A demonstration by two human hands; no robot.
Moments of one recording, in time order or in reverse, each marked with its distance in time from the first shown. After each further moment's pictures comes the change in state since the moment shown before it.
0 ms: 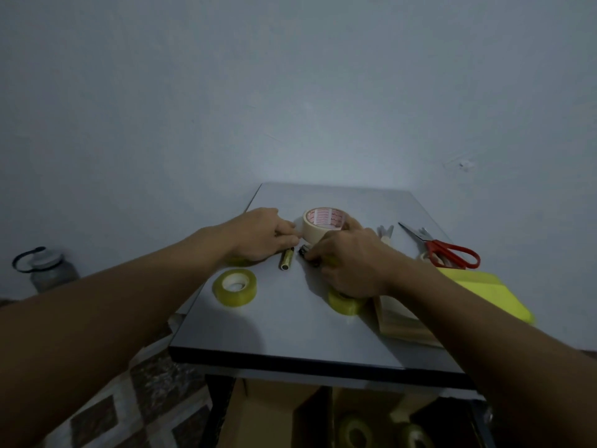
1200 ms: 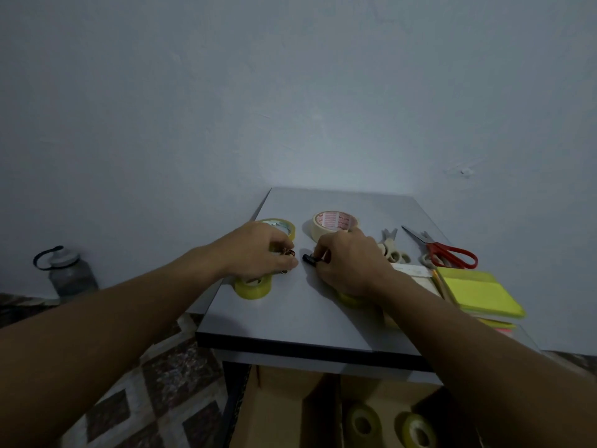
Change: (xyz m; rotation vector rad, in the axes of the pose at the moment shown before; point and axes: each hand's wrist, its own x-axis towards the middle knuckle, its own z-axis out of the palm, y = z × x) left_hand -0.064 0.011 -0.005 -0.104 0.137 -0.094; right_hand 0.003 -0.030 0.011 0.171 0.212 0.242
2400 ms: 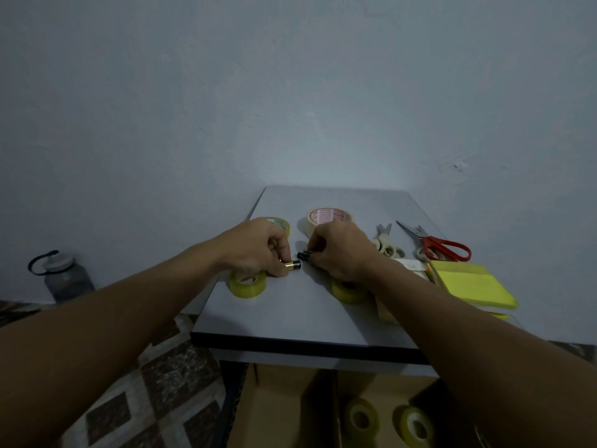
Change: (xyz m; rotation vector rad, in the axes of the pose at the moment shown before) left_hand 0.002 0.016 -0.006 -0.198 -0.106 -0.063; right_hand 0.016 0.008 0.003 0.141 0.013 0.016
